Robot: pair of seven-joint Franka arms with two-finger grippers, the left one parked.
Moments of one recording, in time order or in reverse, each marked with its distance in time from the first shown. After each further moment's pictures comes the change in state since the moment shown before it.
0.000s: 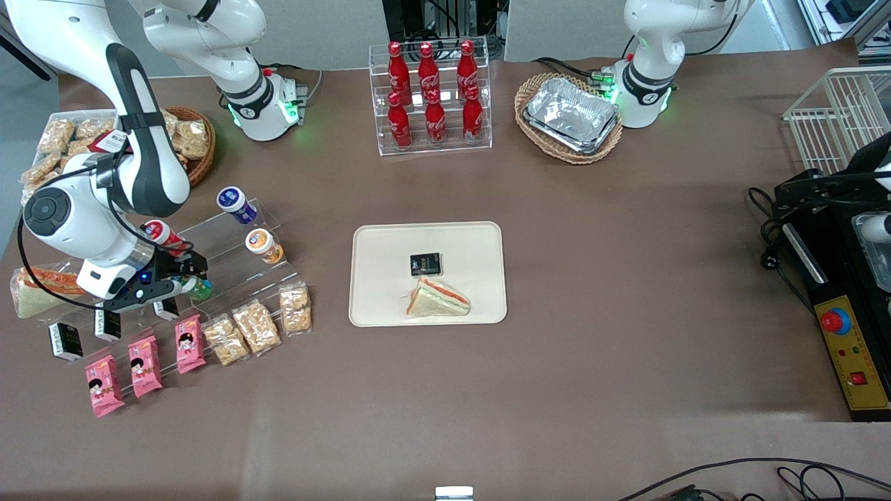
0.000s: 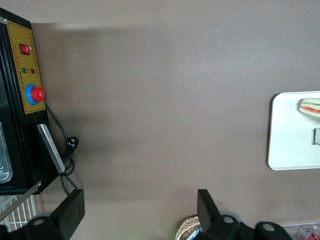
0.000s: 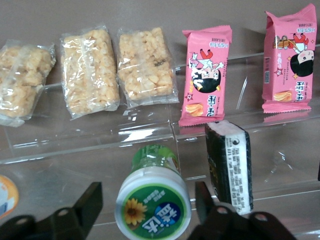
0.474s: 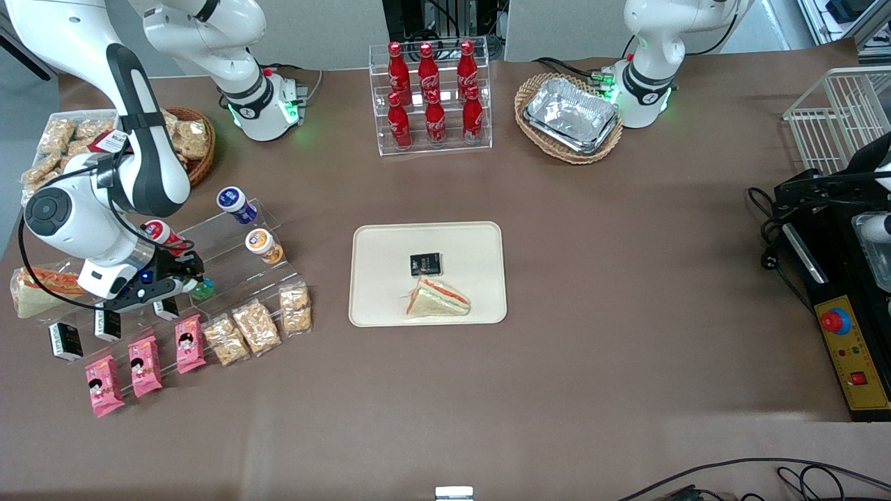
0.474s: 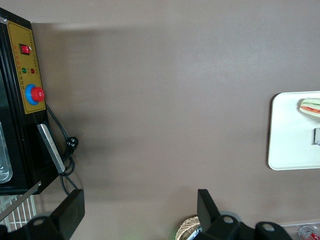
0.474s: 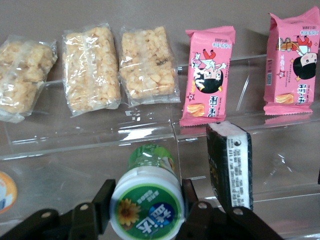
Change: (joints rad) arm 0.000 -0.001 -0.001 -0.003 0.000 0.002 -0.025
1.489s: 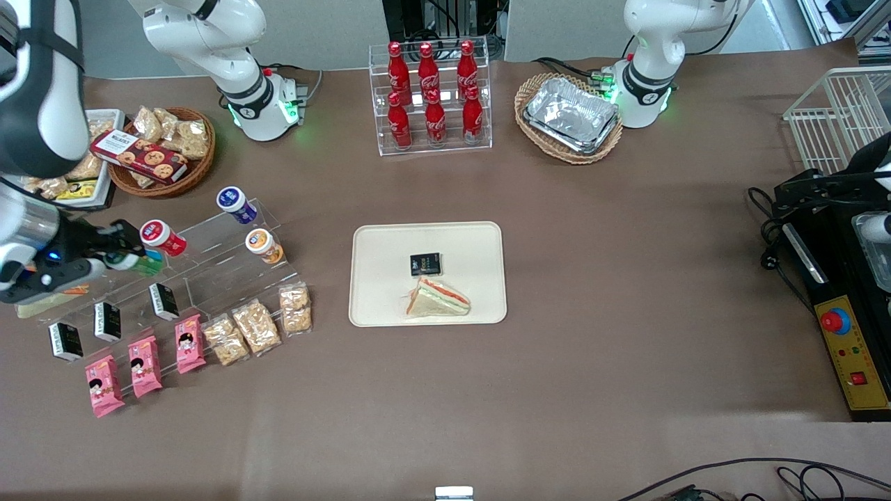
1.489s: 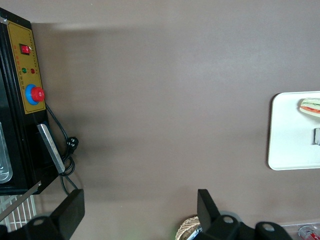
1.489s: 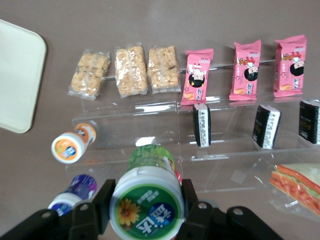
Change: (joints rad) arm 0.002 -0.040 0.005 0.534 0.000 -0.698 -0.008
